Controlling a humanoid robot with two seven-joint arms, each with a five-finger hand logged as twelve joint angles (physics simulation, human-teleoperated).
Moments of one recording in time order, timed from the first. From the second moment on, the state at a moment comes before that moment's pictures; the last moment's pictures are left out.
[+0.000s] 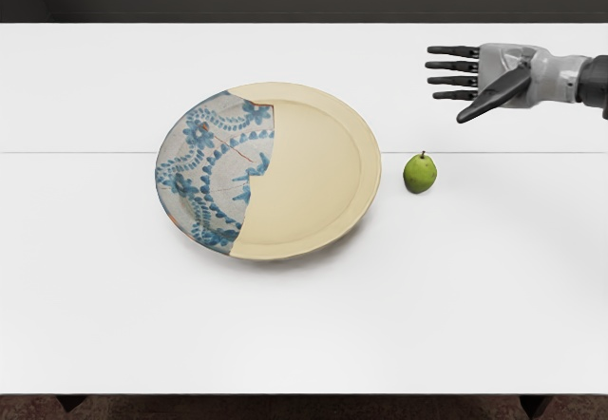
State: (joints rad) left arm -0.01 0.00 -0.13 -0.12 -0.05 -0.14 0.13; right arm 1.18 -0.68 0.24 0.83 0.17 0.61 -0.35
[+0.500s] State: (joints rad) left arm -0.01 0.00 -0.13 -0.12 -0.05 -0.14 0.13; right arm 1.11 -0.66 0.25 0.80 -0.25 0.61 -0.01
